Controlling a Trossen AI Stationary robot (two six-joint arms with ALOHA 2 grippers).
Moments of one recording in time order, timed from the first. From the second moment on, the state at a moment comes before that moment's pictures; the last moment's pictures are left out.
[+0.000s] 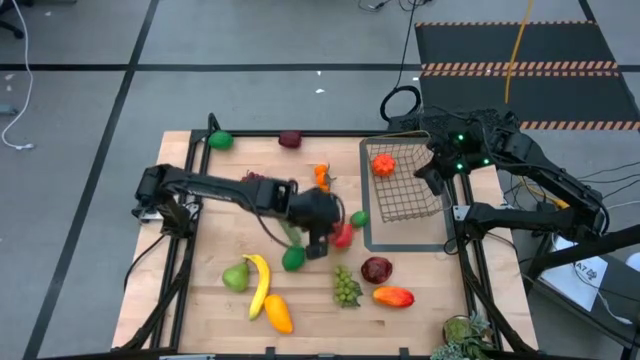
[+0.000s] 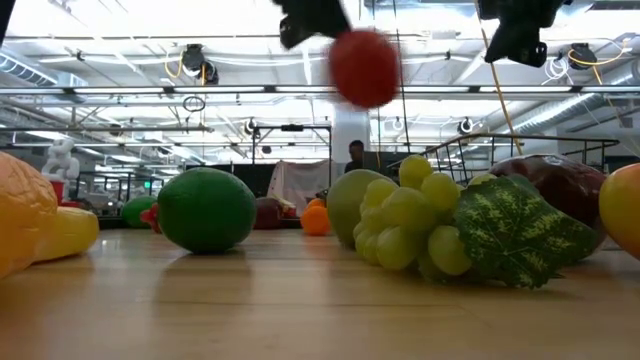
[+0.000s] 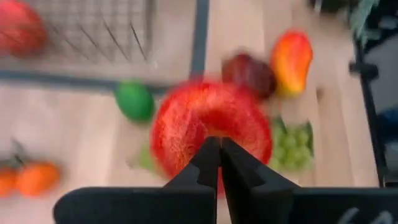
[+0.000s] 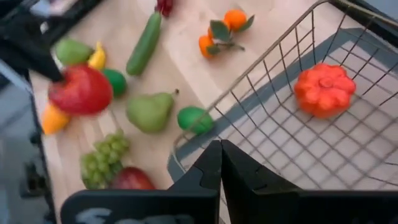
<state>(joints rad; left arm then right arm) -0.11 1.77 1.65 -0.73 0.00 -0.20 -0.57 0.89 1.12 -1.09 -0.31 0.25</state>
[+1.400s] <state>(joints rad) 0.24 2.11 2.22 -0.39 0.00 -0.19 -0.57 0.81 1.19 -0.79 -0.08 -0.04</state>
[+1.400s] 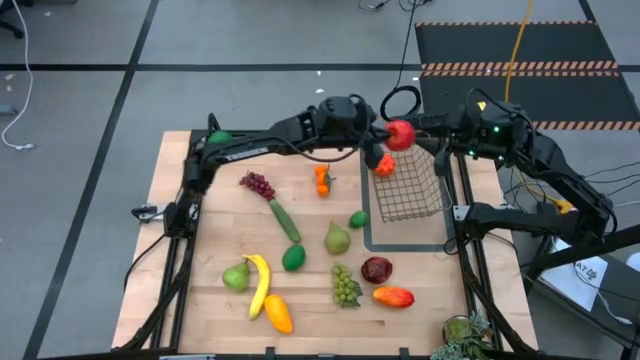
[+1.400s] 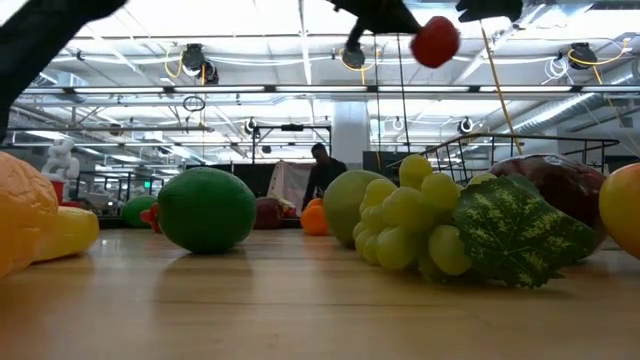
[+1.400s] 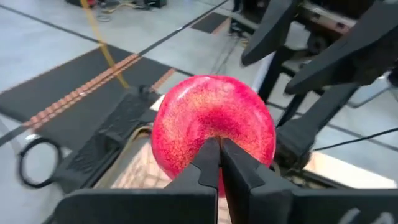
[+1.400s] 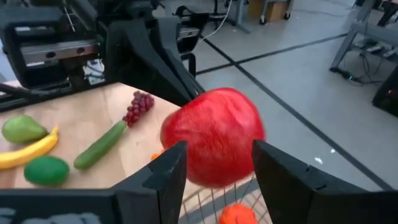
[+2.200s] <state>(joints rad) 0.23 2.24 2.22 -0.58 0.10 -0.11 -0.57 0.78 1.19 -0.86 -0.05 0.08</state>
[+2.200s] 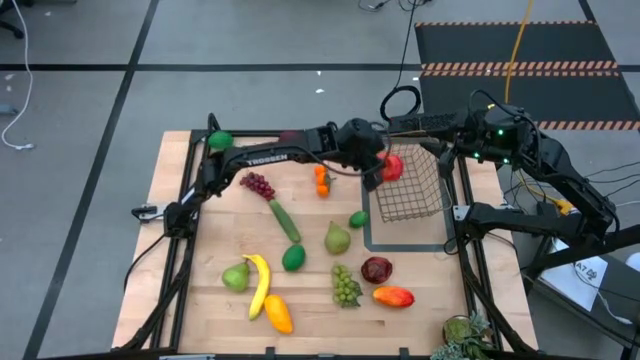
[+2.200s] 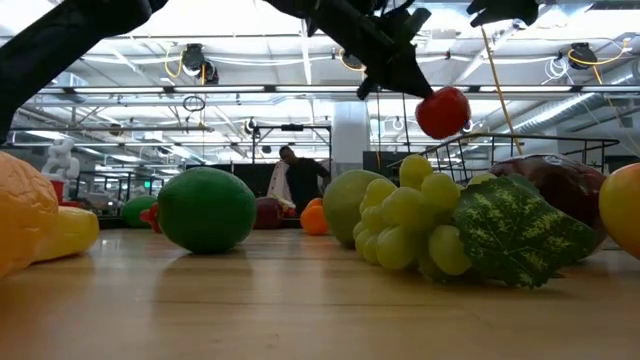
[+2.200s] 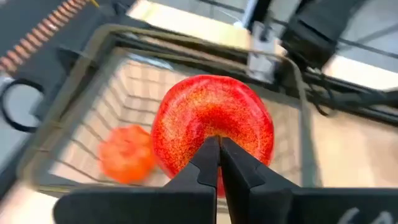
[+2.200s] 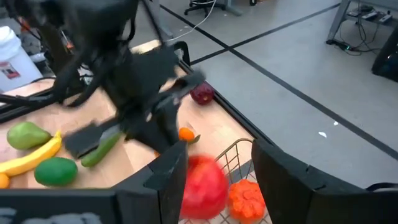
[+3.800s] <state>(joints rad) 0.16 2.24 2.02 -0.37 0.13 -0.39 -0.57 0.73 1.19 -0.94 -0.06 0.03</state>
